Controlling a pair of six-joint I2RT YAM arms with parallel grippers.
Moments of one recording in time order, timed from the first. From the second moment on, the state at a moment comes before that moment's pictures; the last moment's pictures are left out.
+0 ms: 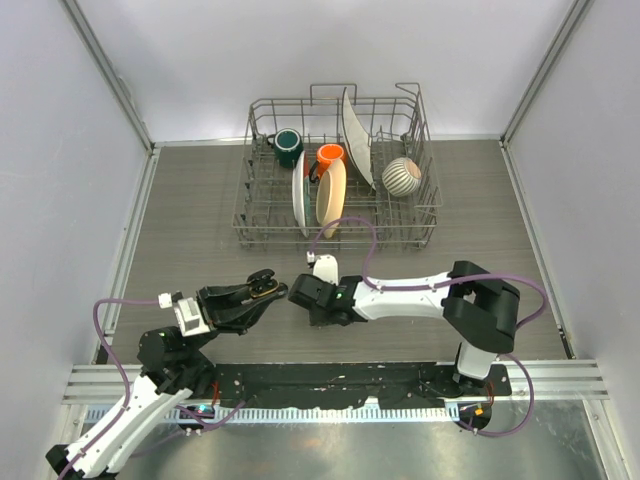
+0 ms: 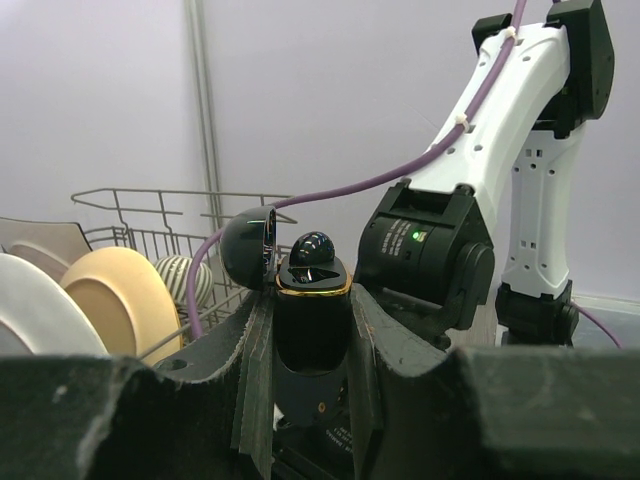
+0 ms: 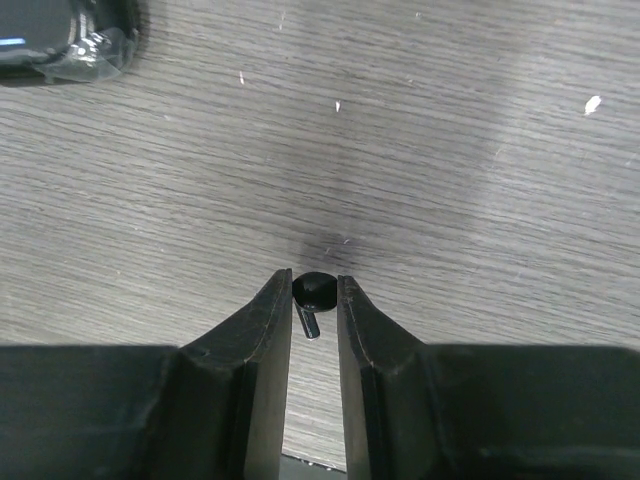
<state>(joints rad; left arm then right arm) -0.71 0.01 0.08 0.54 0.36 -0.20 1.21 1.75 1.05 -0.46 0.35 0.97</state>
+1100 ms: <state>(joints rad) -0.71 0.01 0.08 0.55 0.31 -0.20 1.39 0.97 0.71 0.21 0.81 0.75</state>
